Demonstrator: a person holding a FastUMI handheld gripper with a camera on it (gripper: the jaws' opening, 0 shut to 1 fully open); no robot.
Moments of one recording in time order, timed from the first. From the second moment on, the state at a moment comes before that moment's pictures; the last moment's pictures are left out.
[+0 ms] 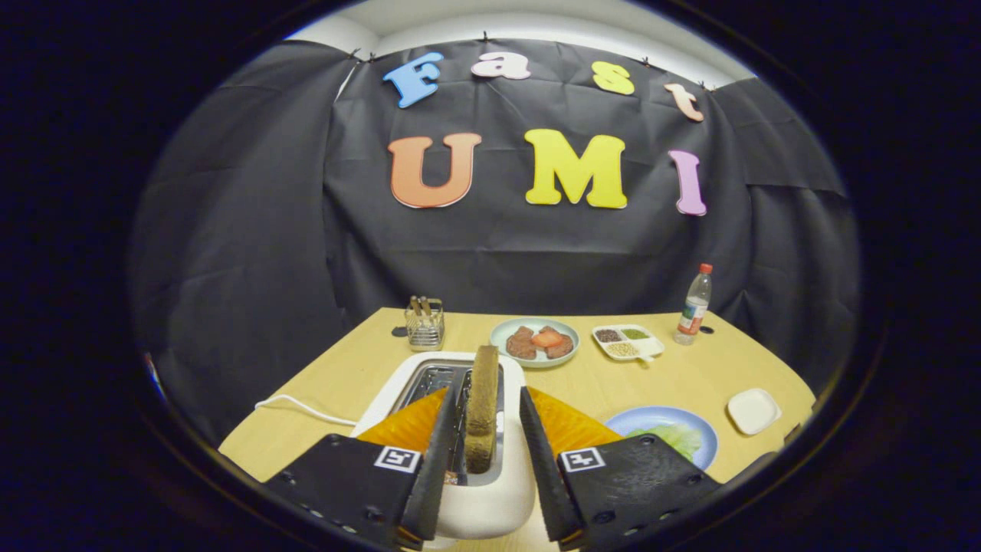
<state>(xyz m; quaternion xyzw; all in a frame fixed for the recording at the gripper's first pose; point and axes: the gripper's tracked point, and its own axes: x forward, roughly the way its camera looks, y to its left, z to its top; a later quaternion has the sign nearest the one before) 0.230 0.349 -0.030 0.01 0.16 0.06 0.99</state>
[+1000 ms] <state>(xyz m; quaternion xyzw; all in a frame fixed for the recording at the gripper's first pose) 0.227 0.339 0.003 0.04 0.14 0.09 0.99</state>
